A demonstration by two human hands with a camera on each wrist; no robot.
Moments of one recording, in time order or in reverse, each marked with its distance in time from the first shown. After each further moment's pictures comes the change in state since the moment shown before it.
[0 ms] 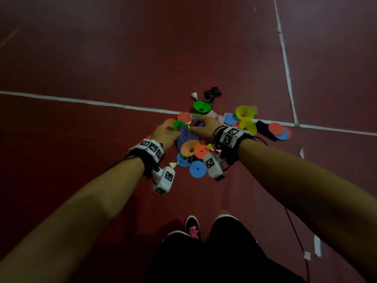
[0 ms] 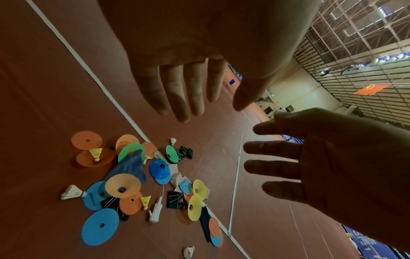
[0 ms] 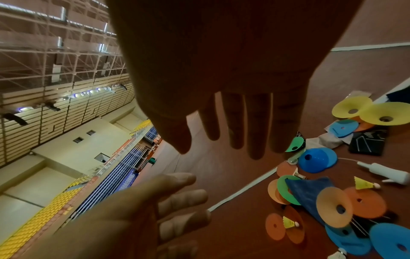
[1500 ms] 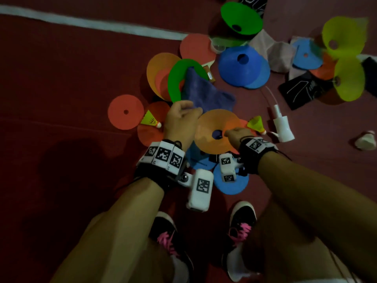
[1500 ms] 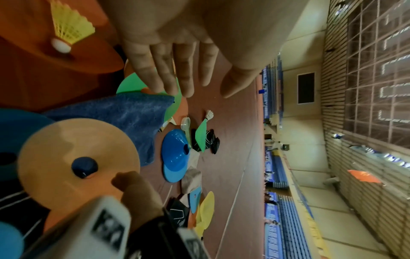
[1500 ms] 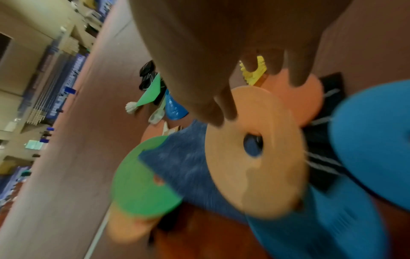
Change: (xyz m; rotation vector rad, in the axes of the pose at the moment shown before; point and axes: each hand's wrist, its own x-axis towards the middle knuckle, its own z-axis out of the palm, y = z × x) left_hand 0.541 -0.355 0.262 -0.486 -0.035 -0.299; right_hand 0.598 0.383 0.325 0.115 -0.086 0.773
